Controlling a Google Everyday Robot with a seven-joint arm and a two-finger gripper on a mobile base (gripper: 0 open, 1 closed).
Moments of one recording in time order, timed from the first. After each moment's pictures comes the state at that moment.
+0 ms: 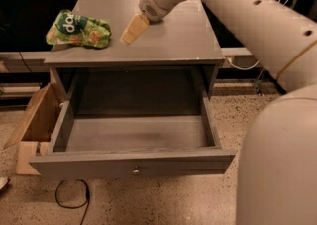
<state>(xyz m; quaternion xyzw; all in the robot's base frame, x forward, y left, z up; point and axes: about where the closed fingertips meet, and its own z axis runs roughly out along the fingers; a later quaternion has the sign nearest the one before) 0.752 0.051 0.927 -0.53 0.75 0.07 0.39</state>
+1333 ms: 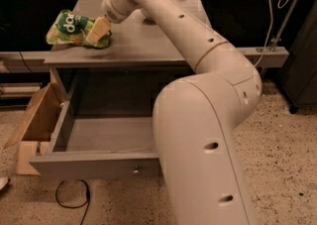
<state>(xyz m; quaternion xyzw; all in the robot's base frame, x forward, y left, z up) 0.838 0.188 0.885 -0.56 0.70 0.12 0.42</state>
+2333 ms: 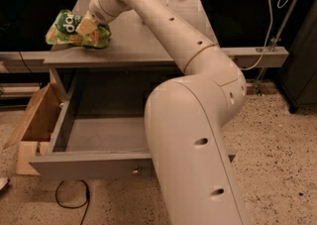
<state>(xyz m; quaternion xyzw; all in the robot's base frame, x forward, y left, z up) 0.832 0.238 0.887 -0.57 0.68 0.16 0.44</state>
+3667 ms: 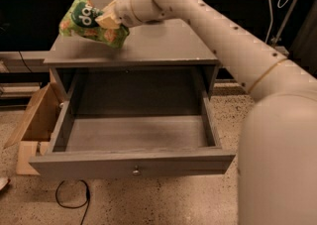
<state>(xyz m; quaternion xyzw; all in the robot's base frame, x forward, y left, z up) 0.763 0.168 0.937 -0.56 0.62 0.20 0.52</state>
